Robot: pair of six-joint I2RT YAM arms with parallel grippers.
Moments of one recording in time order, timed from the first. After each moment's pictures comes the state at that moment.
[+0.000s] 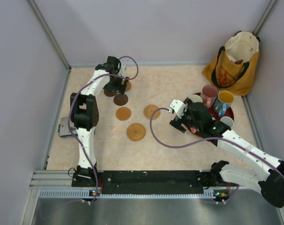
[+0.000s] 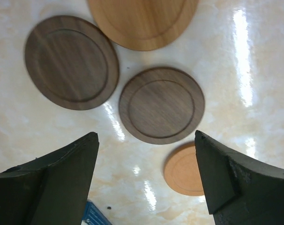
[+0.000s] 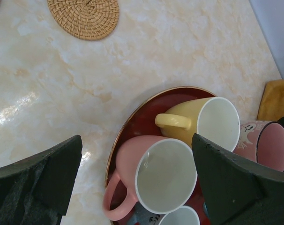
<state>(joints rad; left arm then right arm) -0.20 2.21 1.97 -0.88 0.00 0.10 0.64 1.01 0.71 -0.28 0.10 -0.52</state>
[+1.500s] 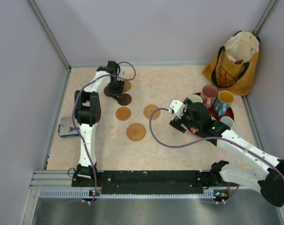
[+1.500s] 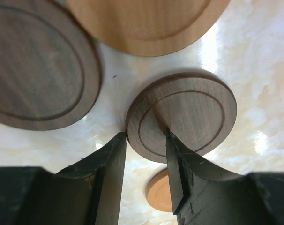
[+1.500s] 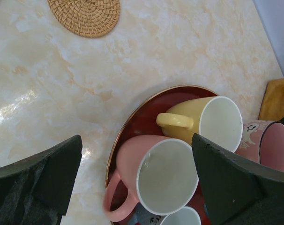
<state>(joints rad) -0.17 2.36 2.03 -0.96 0.13 -0.05 0.64 1.02 0.71 -0.27 0.10 -0.53</state>
